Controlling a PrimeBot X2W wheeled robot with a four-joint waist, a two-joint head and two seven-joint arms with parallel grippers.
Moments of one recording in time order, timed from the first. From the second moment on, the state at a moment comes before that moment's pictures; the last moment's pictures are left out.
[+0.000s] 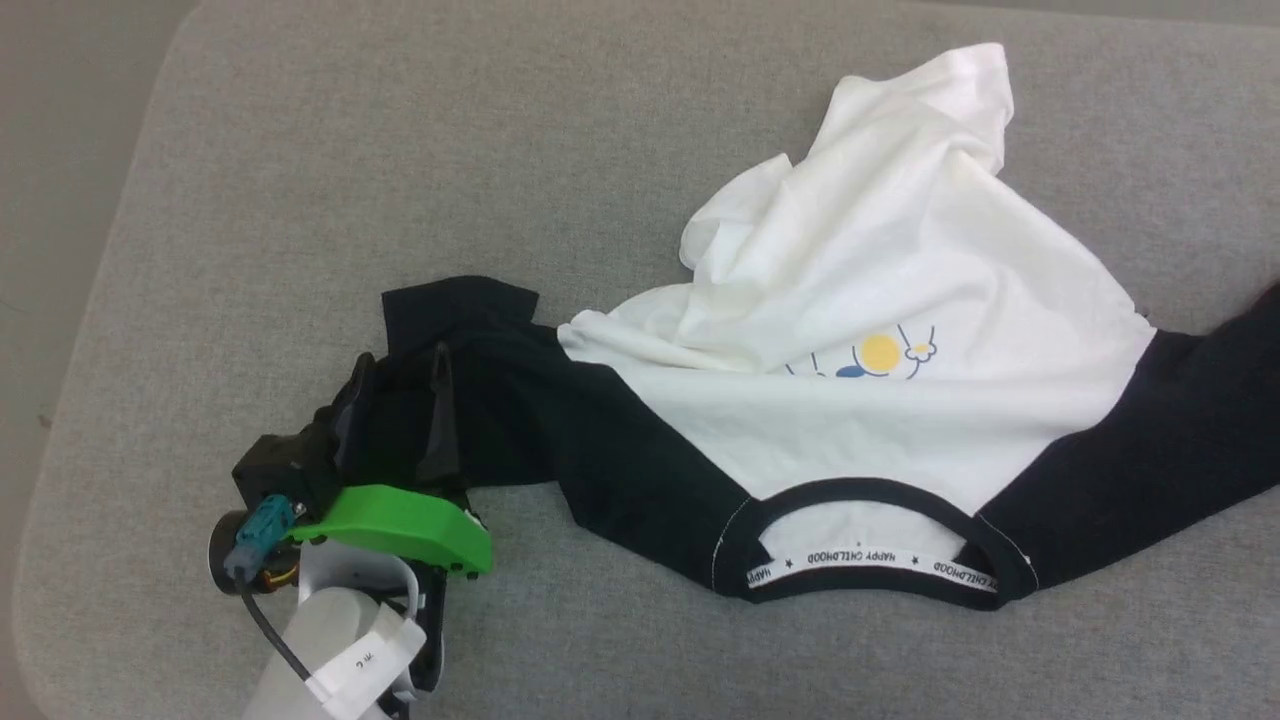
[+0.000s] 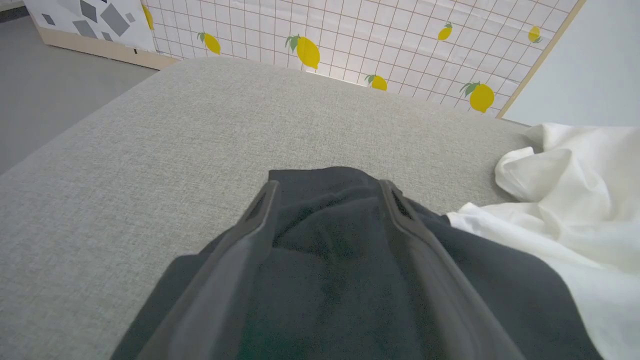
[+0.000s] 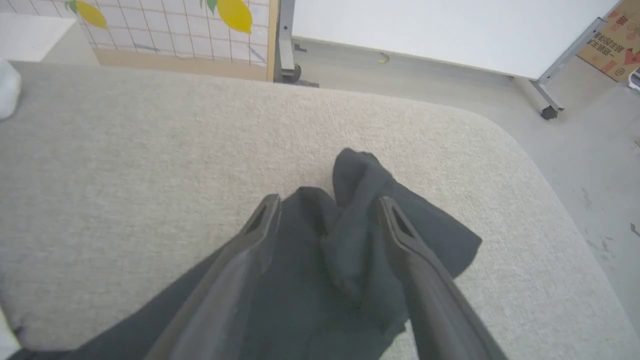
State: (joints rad) left arm -0.21 0.14 -0.21 0.14 -0.42 0.12 -0.22; right arm -0.57 -0.40 -0.41 0.58 -0.05 0.13 0.13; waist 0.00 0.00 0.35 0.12
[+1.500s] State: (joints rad) left arm -0.13 0.16 -0.23 0.13 -0.46 0.13 -0.21; right arm -0.07 -0.06 -0.36 0.08 0.19 0.12 0.65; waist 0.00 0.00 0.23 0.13
